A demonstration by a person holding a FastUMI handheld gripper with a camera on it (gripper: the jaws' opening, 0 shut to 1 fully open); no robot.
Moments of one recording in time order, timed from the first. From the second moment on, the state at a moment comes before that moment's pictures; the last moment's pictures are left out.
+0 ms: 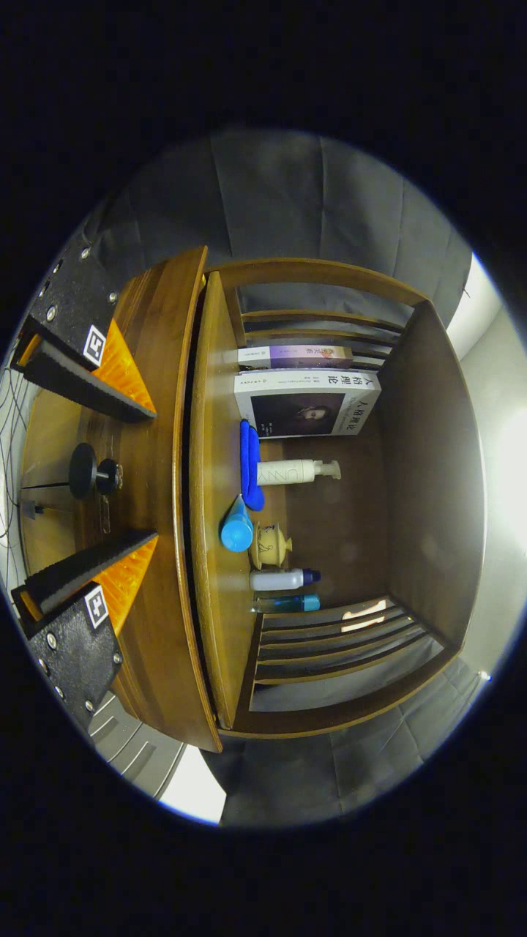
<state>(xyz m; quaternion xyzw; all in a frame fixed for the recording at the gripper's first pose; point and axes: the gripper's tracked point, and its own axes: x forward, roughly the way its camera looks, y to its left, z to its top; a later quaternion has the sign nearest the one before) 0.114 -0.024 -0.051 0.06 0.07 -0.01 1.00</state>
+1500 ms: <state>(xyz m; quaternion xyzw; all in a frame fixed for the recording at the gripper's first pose) -0.033 -0.025 0.037 0.05 0.00 -0.02 1.00</state>
